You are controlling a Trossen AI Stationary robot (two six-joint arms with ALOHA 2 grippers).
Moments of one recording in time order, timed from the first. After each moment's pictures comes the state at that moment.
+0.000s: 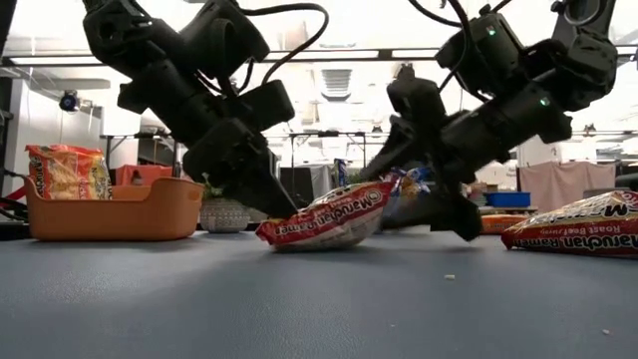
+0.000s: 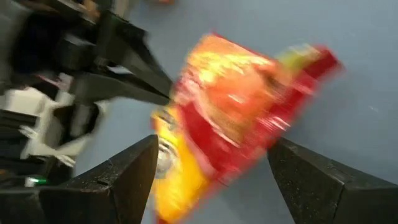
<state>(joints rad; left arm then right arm) -0.15 1.75 0.77 0.23 -0.15 -0.09 0.11 1.73 0.55 0.69 0.10 1.07</state>
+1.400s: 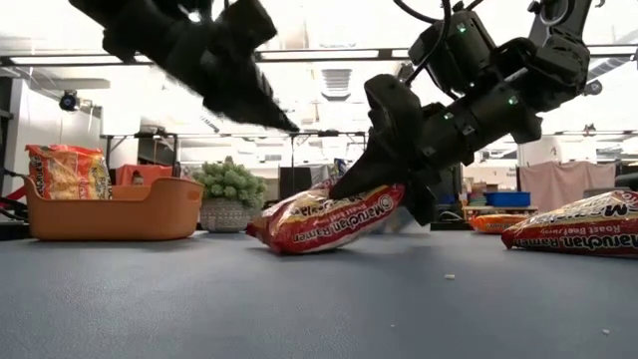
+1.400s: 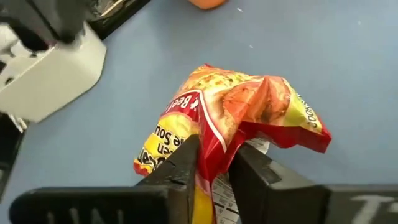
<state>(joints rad) -0.15 1.48 0.77 0.16 -0.13 0.02 0.11 1.82 0.68 0.70 0.13 0.67</state>
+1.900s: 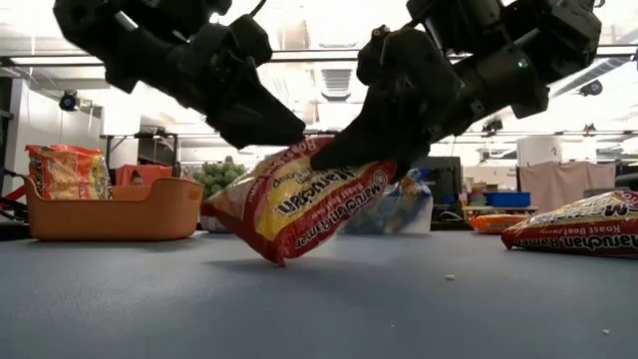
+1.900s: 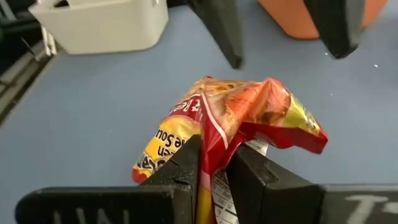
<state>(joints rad) -0.11 1.53 0.64 0.45 -0.06 -0.14 0.22 1.82 0.78 0.63 0.13 0.27</state>
